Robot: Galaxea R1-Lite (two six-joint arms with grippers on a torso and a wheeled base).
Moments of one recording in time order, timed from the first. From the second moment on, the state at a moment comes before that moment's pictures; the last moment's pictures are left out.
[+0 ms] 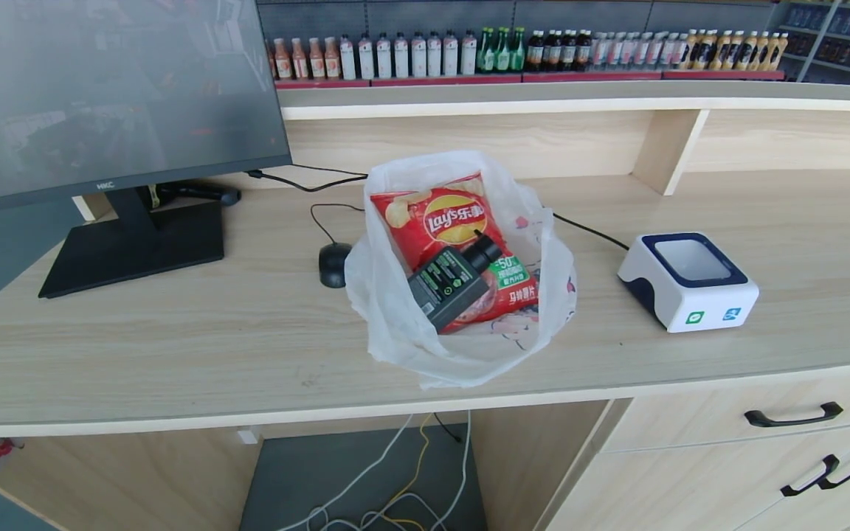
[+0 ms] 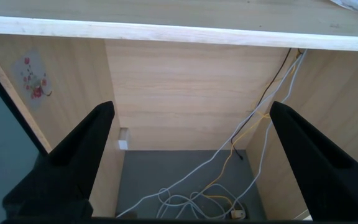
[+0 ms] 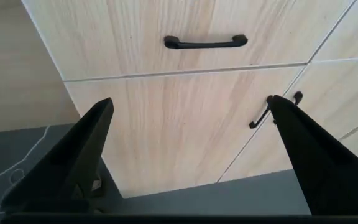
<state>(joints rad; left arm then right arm) 0.00 0.00 0.00 0.00 0.00 0.00 -0.09 0.09 -0.01 0.00 0.03 -0.10</state>
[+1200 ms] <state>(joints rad) 0.00 0.00 0.00 0.00 0.00 0.00 0.01 0.00 0.00 0.00 0.04 -0.05</state>
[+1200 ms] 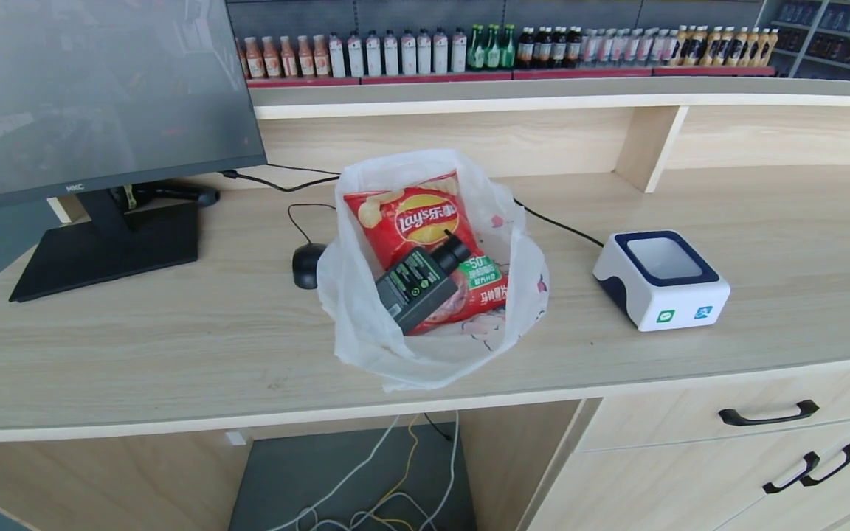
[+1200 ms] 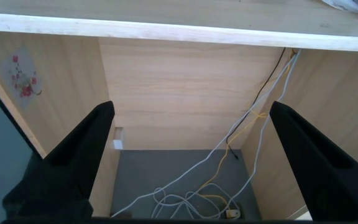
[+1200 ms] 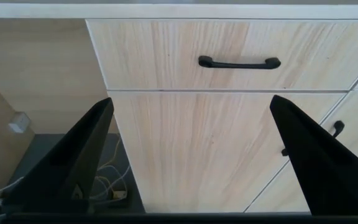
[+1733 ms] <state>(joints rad) 0.00 0.00 0.00 0.00 0.00 -0.01 0.01 0.00 0.00 0.00 0.04 -0.05</state>
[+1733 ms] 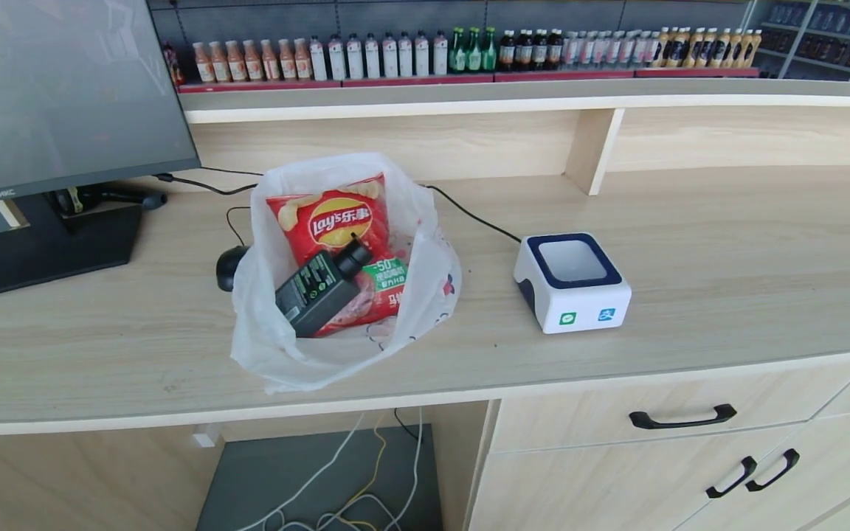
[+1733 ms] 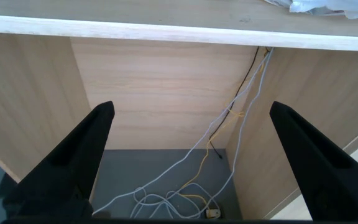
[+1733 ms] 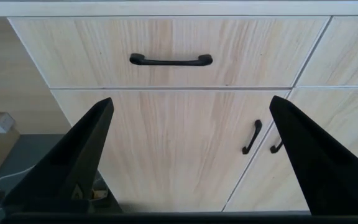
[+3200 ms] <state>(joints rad) 0.00 0.00 0.00 0.00 0.00 -0.01 0.01 0.00 0.00 0.00 0.04 -0.04</state>
